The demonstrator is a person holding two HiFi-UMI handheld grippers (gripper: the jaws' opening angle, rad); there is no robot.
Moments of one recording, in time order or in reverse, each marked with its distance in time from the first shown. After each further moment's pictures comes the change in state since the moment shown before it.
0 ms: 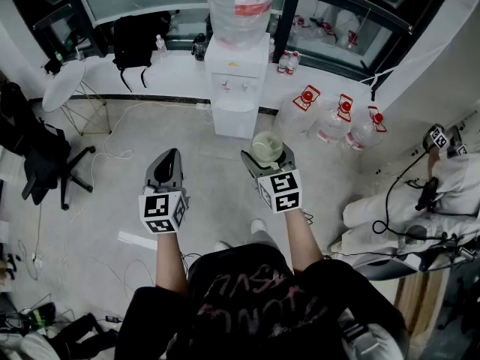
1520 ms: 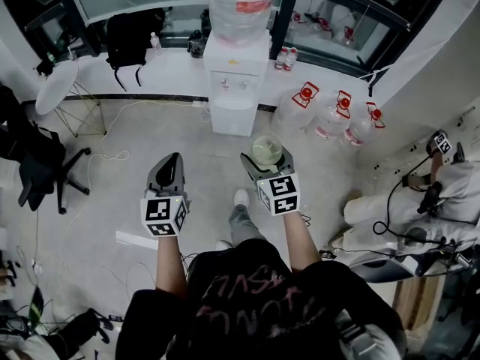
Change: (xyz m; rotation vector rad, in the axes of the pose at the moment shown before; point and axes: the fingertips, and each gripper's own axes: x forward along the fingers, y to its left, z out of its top) left arm 0.010 0.020 -0.024 -0.013 0.036 -0.056; right arm 0.024 0.014 -0.018 0.027 0.022 -0.036
